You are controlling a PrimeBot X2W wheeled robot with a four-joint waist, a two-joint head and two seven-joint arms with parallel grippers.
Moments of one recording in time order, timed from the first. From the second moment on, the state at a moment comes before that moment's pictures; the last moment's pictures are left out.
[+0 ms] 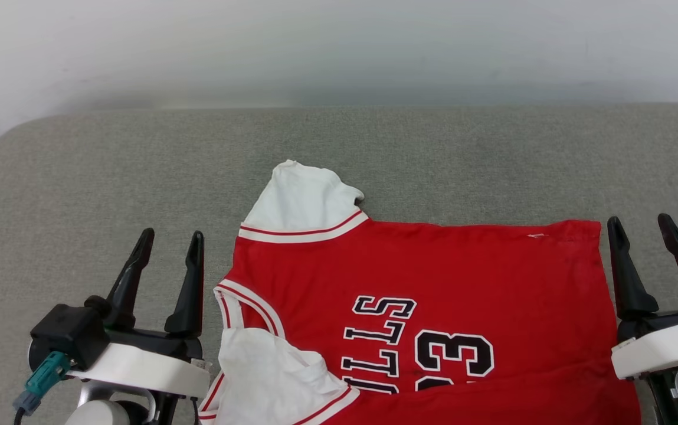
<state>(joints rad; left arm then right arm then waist) -0.07 0.41 -0.29 -0.13 -0.56 0.11 -0.26 -0.03 -0.18 -0.09 -0.16 0.30 0.13 0.03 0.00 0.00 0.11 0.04</state>
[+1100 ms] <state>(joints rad) -0.84 0.81 -0.45 0.25 -0.81 -0.12 0.78 -0.21 -0.11 0.10 -0.06 0.31 0.13 -0.20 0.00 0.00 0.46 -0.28</state>
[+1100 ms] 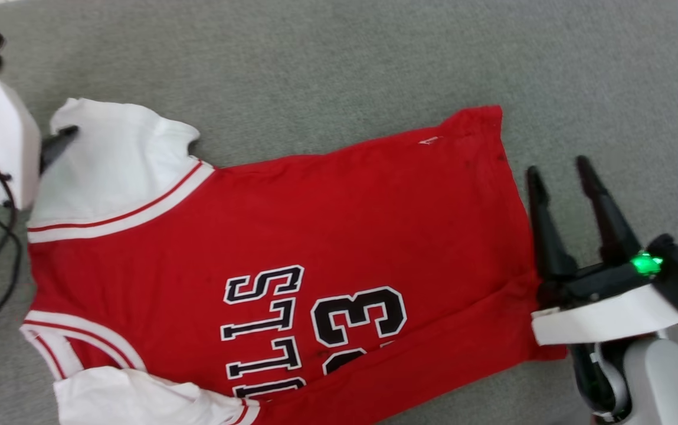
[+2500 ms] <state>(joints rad) -0.77 0.76 -0.52 -0.05 -0.84 -0.13 0.51 -0.34 -0.53 0.17 -0.04 0.42 0.13 0.52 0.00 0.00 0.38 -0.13</state>
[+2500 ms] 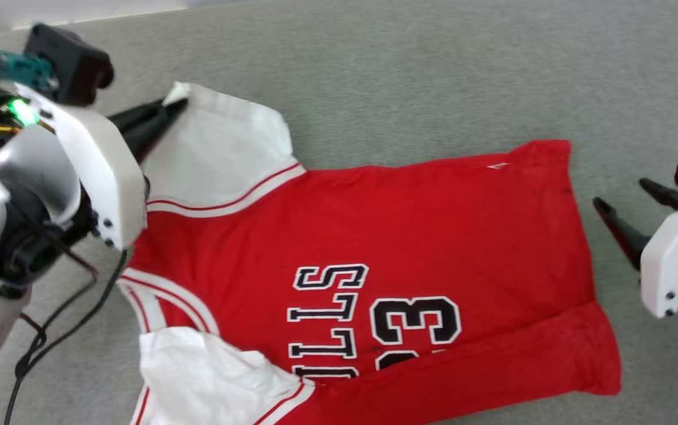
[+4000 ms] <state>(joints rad) -0.42 0.82 -0.54 -0.25 -0.84 -0.05 0.26 -0.41 -0.58 0.17 0.16 0.57 0.13 0.70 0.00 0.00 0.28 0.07</state>
